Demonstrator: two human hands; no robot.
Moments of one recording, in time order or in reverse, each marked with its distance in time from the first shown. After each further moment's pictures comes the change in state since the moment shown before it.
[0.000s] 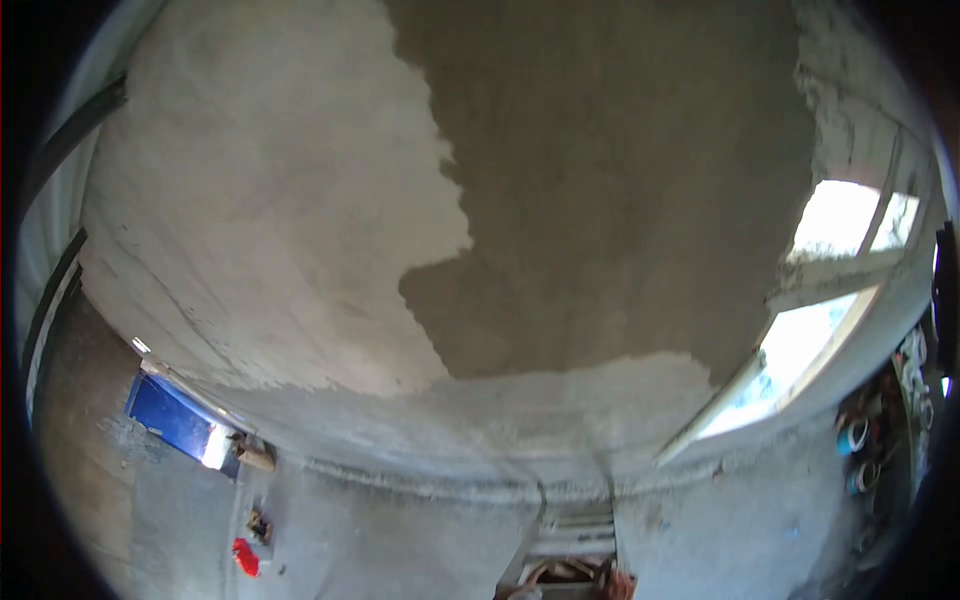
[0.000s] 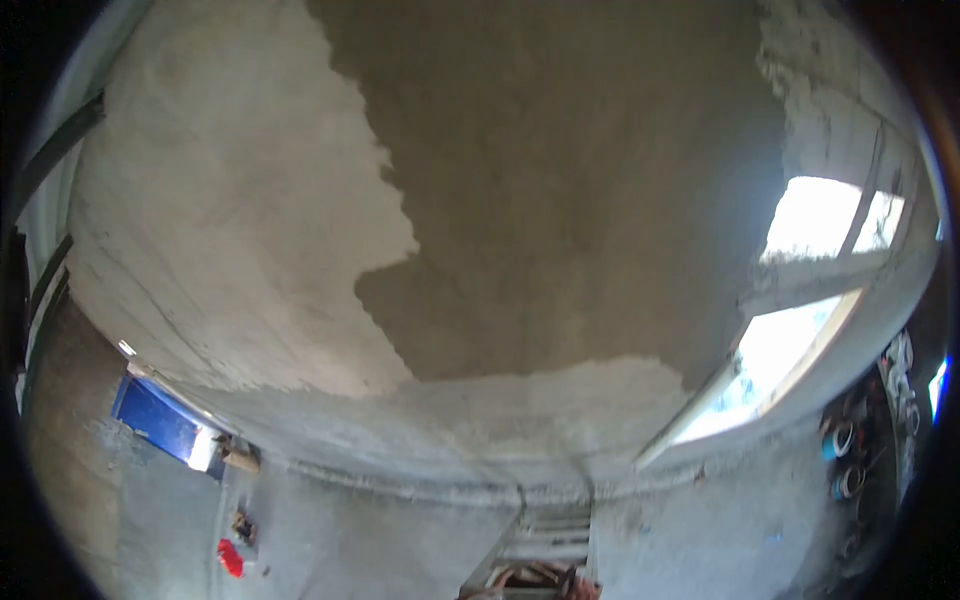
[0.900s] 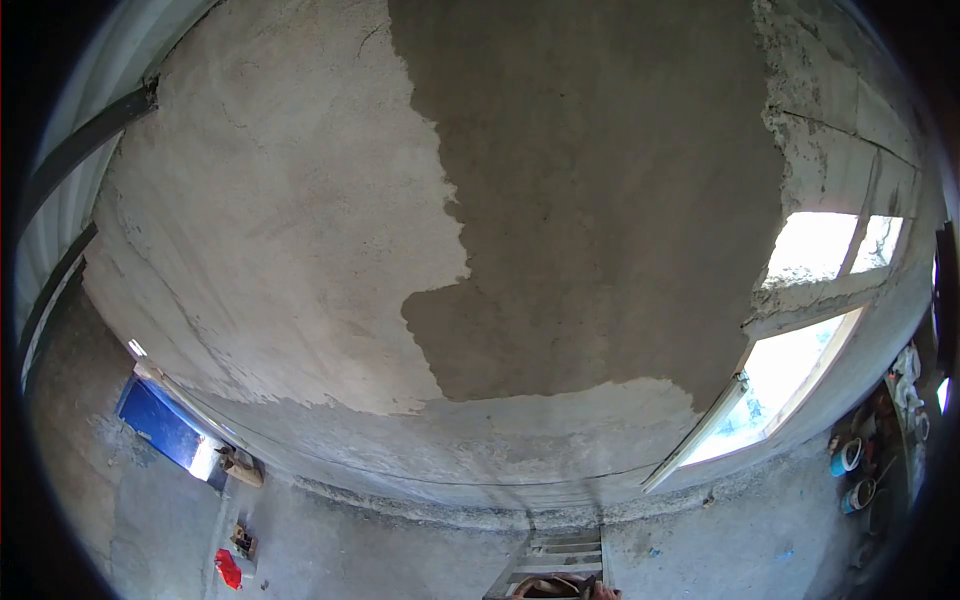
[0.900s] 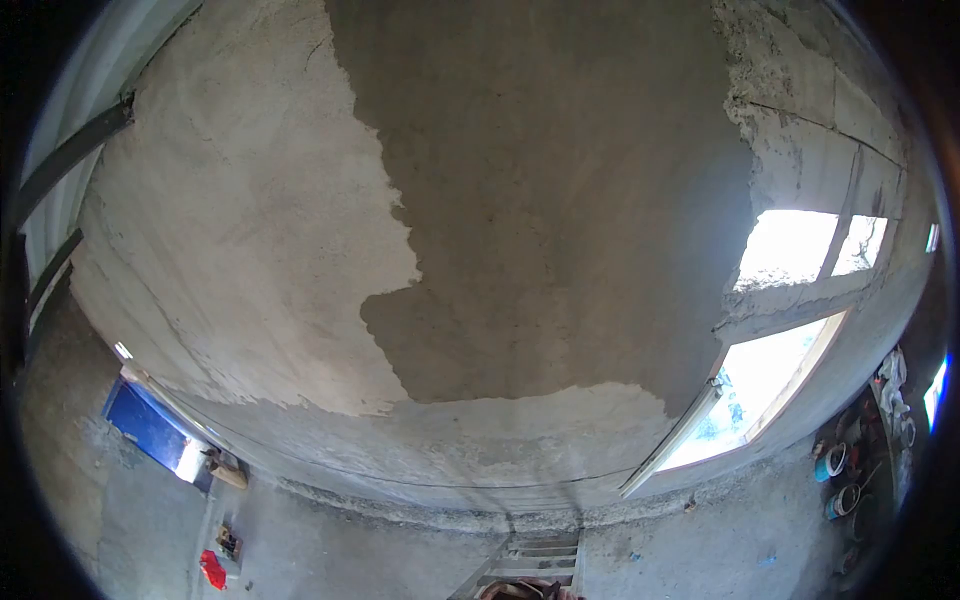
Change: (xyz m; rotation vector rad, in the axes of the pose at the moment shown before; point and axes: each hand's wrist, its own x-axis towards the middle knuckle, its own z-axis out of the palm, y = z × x) left_hand -0.045 0.002 0.014 0.248 -0.059 0.048; right_hand -0.074 0.039 0.069 -0.035 0.049 0.121
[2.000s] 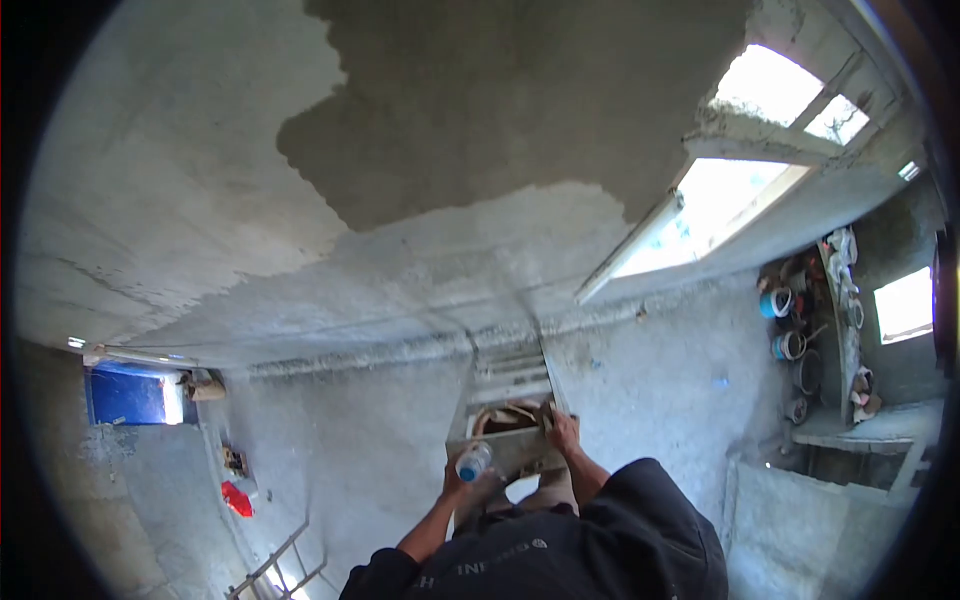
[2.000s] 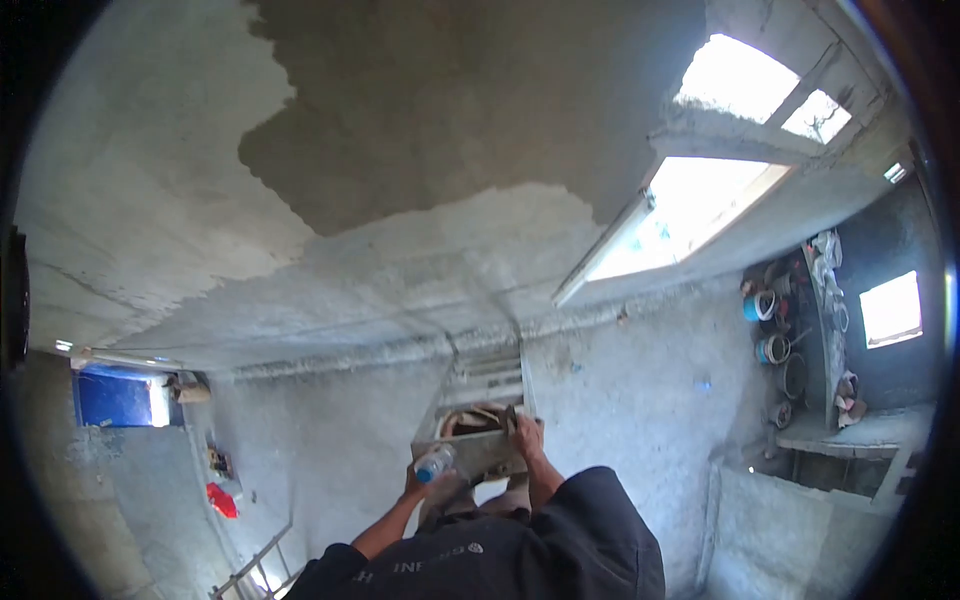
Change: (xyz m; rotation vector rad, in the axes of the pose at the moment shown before) left_hand -0.256 0.050 -0.018 0.113 -0.306 -0.247; right_hand 0.014 0.052 0.049 -0.064 -0.185 0.436
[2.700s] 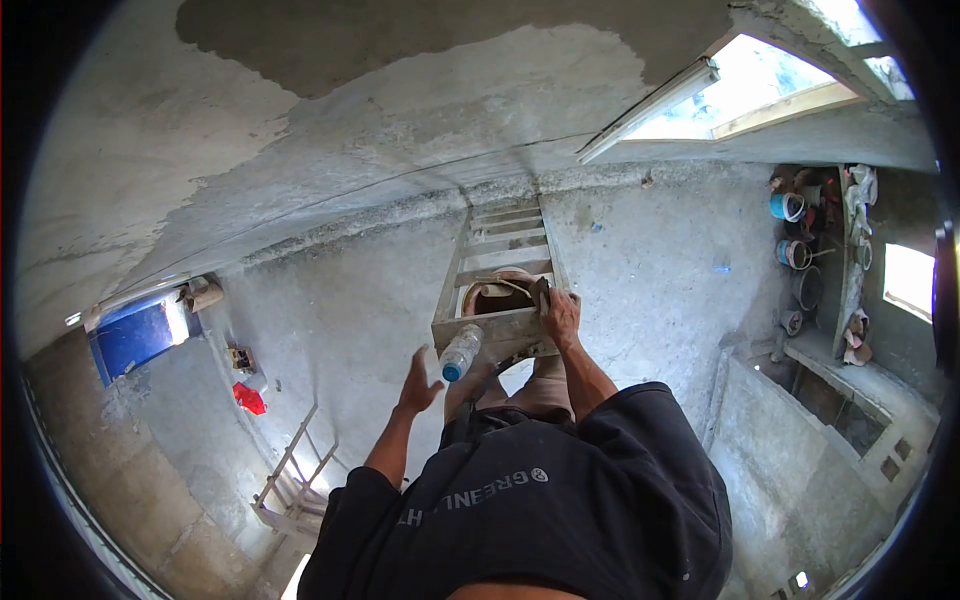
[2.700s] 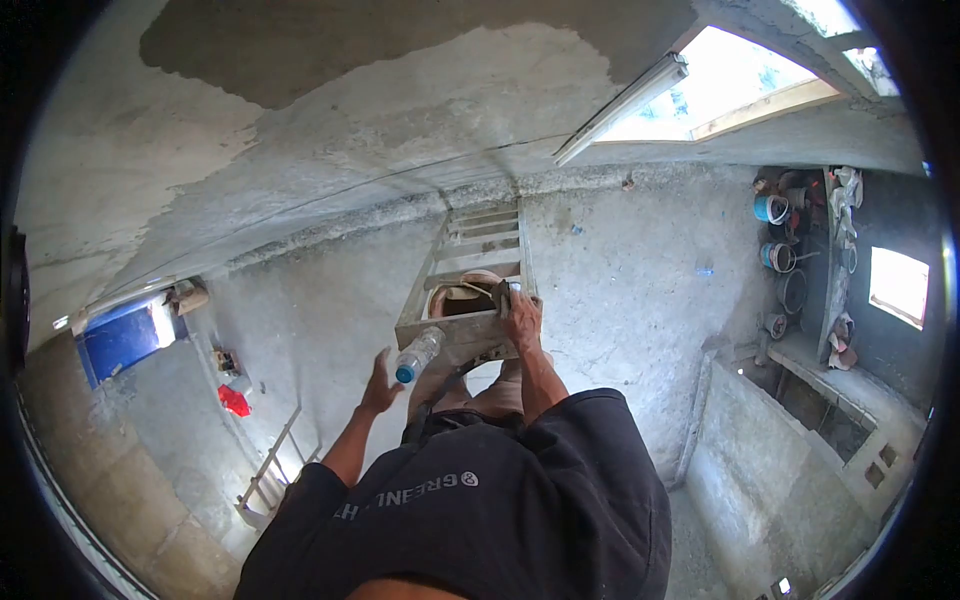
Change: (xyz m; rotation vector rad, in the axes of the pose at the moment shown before) left_hand -0.038 -0.010 -0.075 0.279 -0.267 -0.016; right_hand 0.000 -0.031 -0.027 -0.013 0.054 -0.015
